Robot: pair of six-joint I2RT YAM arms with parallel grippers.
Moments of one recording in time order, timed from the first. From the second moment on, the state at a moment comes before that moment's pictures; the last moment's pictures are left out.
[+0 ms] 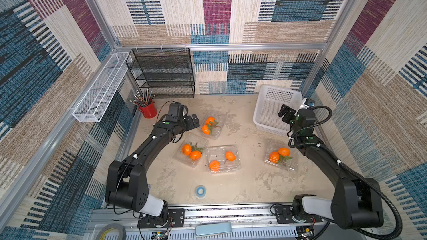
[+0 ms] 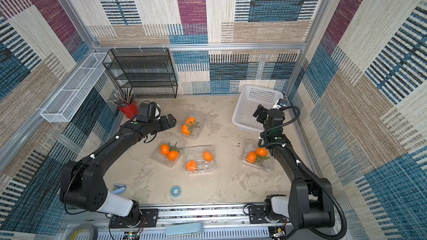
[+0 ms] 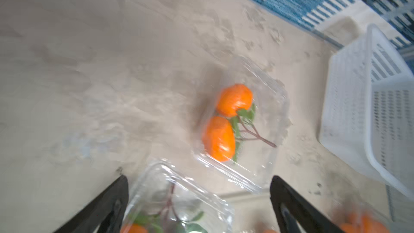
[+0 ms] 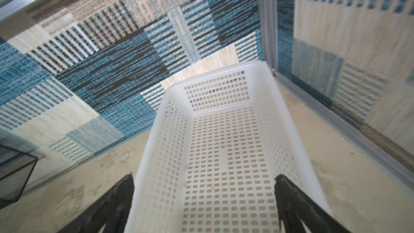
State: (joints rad) left arm -0.30 1.55 1.19 -0.47 0.13 -0.55; right arm 0.03 1.31 0.84 0.15 0.12 0.45
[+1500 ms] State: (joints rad) left arm -0.52 1.49 1.10 -0.25 0.40 -0.68; right arm 0.27 1.88 1.28 -0.25 0.44 0.04
